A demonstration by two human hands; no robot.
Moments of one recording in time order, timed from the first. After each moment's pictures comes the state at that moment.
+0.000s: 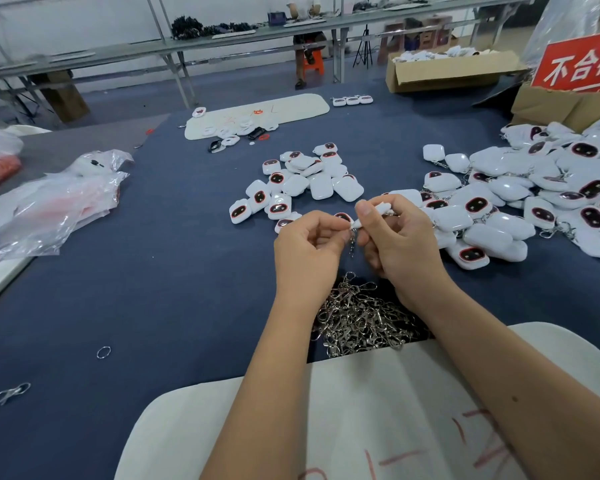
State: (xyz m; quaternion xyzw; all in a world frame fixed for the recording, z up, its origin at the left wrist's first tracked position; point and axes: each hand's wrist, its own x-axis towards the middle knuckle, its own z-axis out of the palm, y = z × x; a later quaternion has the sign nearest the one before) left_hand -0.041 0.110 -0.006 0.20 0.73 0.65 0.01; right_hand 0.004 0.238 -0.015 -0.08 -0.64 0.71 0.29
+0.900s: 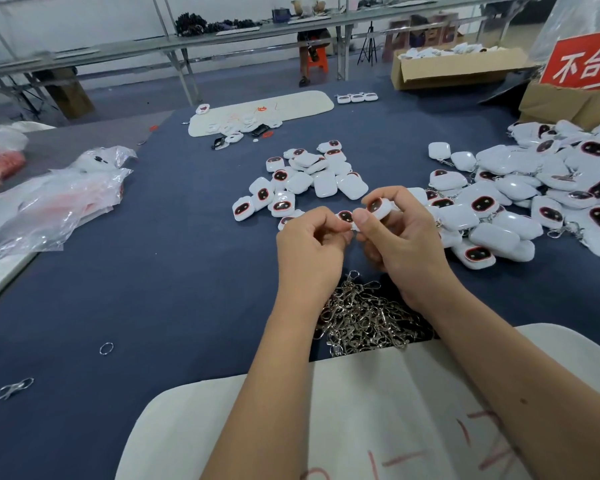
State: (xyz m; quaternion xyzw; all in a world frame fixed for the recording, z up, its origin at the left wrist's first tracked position) left_hand -0.045 0.111 -0.006 0.20 0.75 0.64 -0.01; right_hand 0.007 0.238 -0.015 -0.04 -0.65 0.71 0.27
